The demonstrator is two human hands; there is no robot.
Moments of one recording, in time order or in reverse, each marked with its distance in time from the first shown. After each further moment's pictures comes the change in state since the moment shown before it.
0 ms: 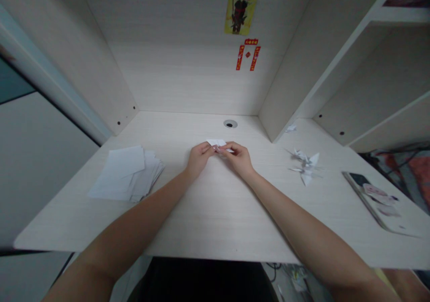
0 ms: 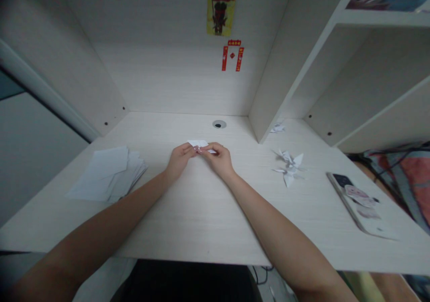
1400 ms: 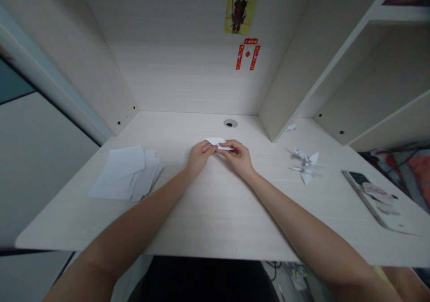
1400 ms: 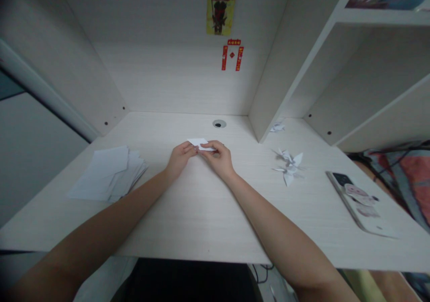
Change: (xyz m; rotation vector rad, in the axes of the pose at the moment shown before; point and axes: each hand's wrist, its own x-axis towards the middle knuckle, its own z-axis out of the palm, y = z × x) left_hand 0.002 0.000 -0.002 -0.031 -0.048 -0.016; right_hand -0.003 0.002 0.000 -0.115 0.038 -0.163
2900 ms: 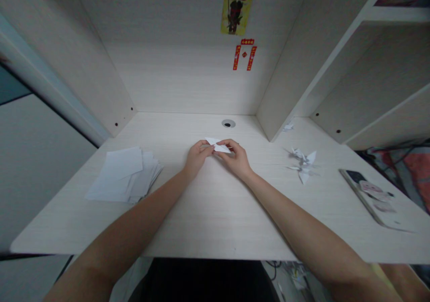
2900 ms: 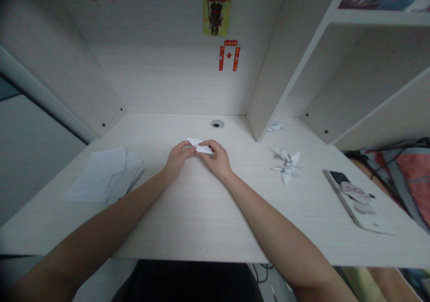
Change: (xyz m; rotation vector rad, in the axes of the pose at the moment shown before) left_hand 0.002 -0.002 -0.002 0.006 0.073 -0.087; right_hand 0.000 -0.008 -0.004 -0.143 -0.060 -0.054
